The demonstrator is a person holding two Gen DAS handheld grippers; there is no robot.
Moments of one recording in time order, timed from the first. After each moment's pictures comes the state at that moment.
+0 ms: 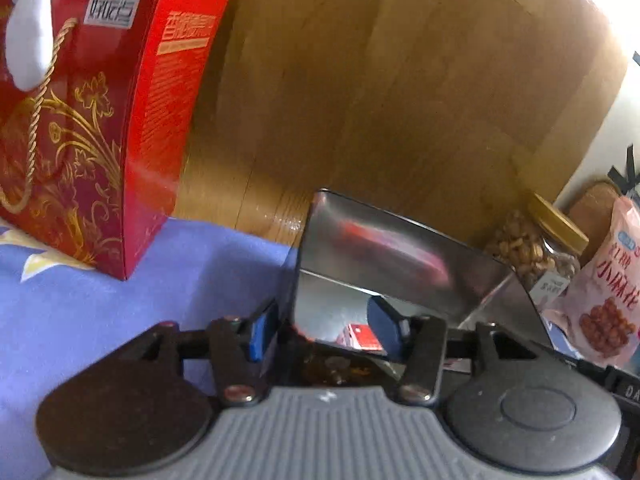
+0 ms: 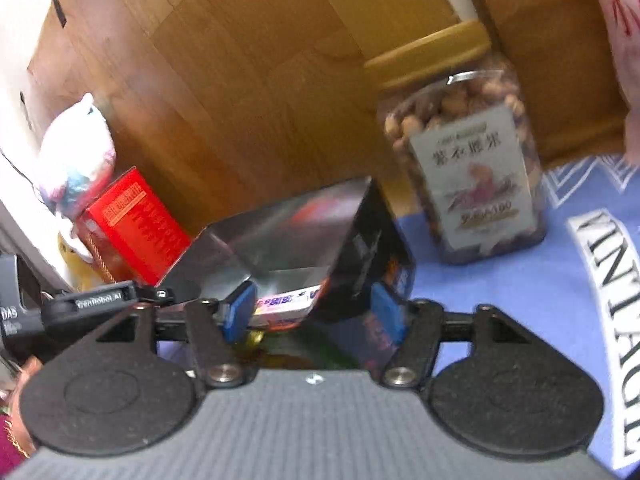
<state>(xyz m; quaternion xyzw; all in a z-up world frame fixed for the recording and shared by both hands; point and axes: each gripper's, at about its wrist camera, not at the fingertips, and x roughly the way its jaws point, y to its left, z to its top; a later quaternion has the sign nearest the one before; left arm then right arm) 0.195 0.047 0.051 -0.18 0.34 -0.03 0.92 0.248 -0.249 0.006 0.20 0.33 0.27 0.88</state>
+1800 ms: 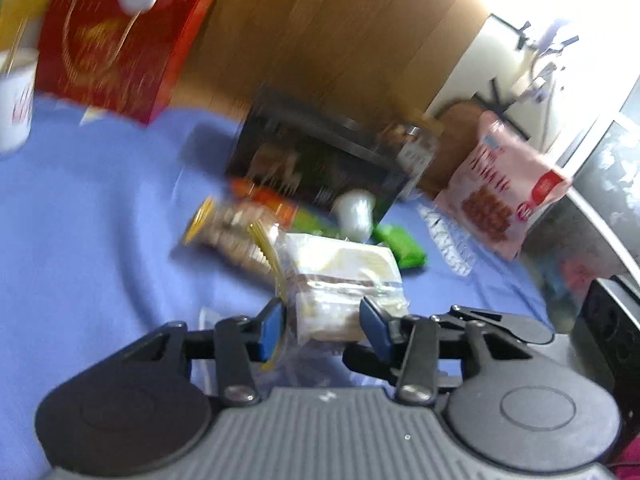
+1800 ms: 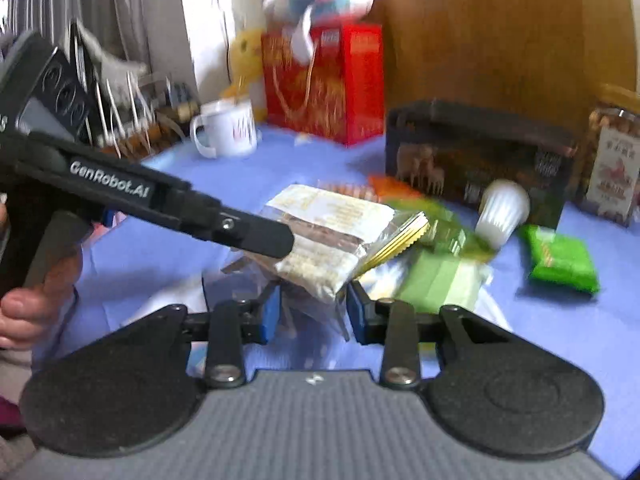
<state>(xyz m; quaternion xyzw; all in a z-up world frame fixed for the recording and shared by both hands) -0.021 0.032 0.050 -0.20 0.34 -0.15 0.91 0.010 -0.195 0.012 -0.05 0.27 0.43 0.86</state>
